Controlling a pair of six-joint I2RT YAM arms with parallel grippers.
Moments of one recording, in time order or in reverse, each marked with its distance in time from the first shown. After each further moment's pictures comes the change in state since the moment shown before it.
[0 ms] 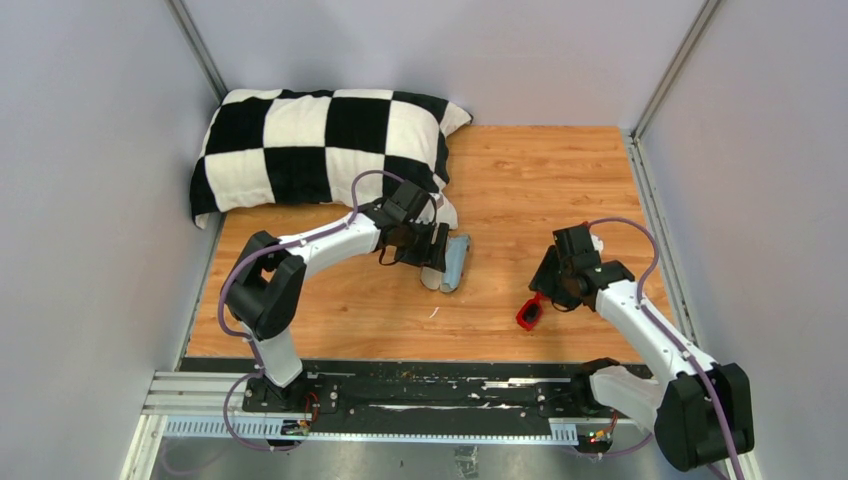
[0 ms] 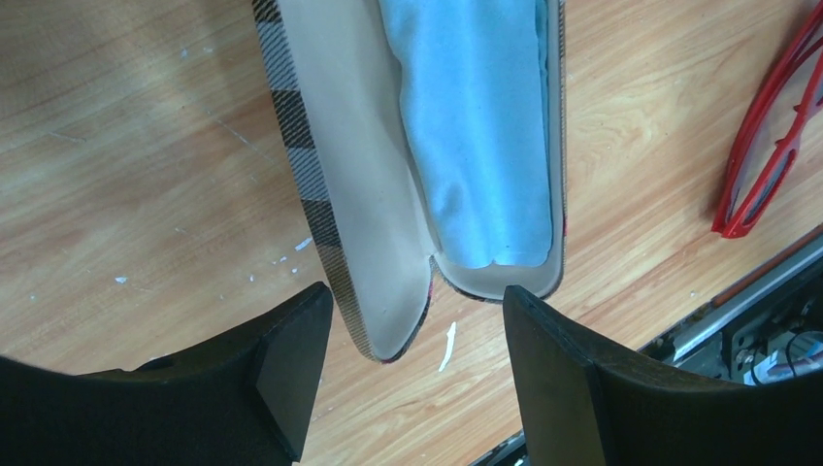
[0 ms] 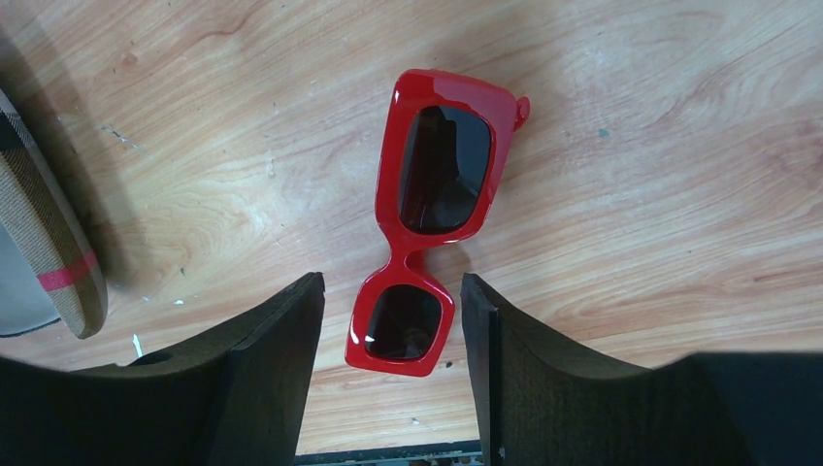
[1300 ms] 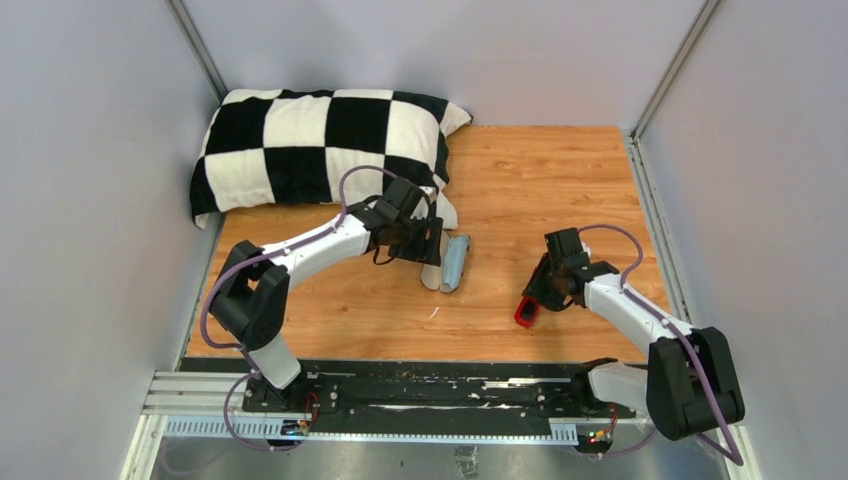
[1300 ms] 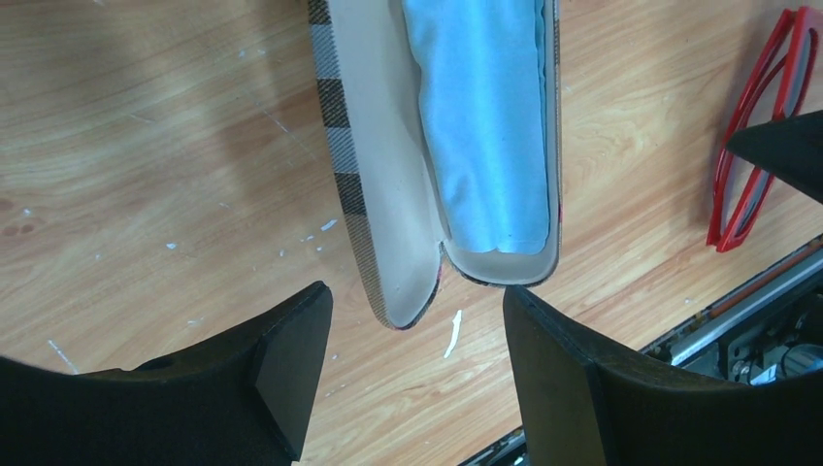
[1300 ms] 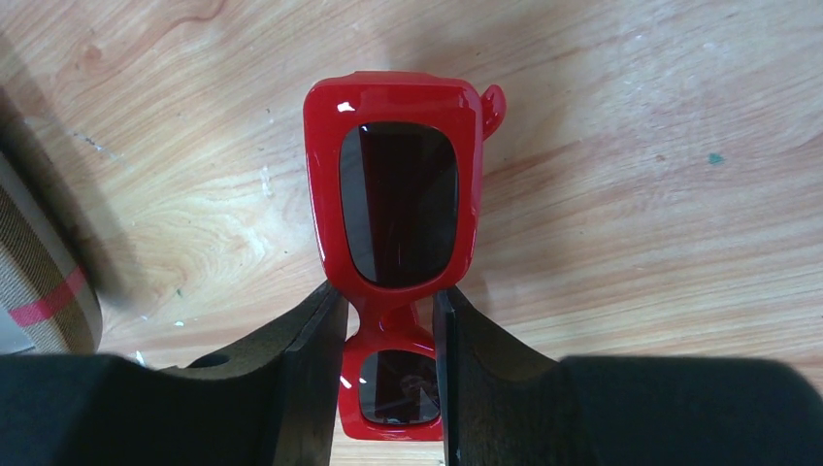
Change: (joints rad) left arm 0.006 -0.080 -0.026 -0.015 -0.059 -0.011; right arm -0.002 0.147 -0.076 0.183 -0.090 0.056
